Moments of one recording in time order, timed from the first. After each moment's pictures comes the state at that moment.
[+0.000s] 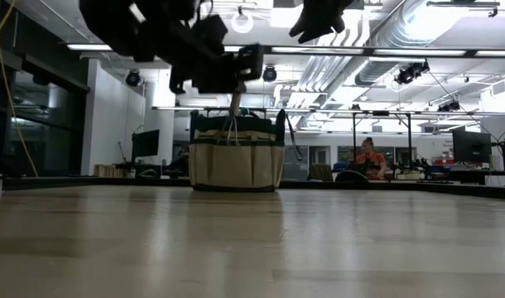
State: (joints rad) left arm -0.05 1.69 0.85 0.71 -1.08 -0.19; right arm -0.41 1.40 1.50 -0.61 0.16 -0.09
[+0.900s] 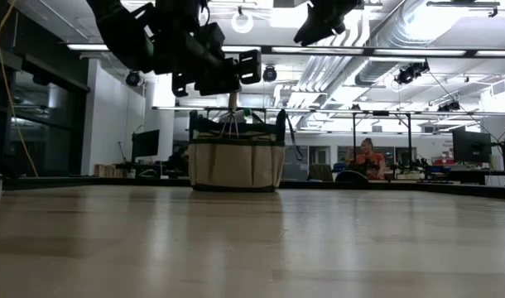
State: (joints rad) left arm 0.07 1.73 0.85 0.92 -1.08 -0.09; right arm -0.47 1.40 1.50 -0.61 0.13 -0.23
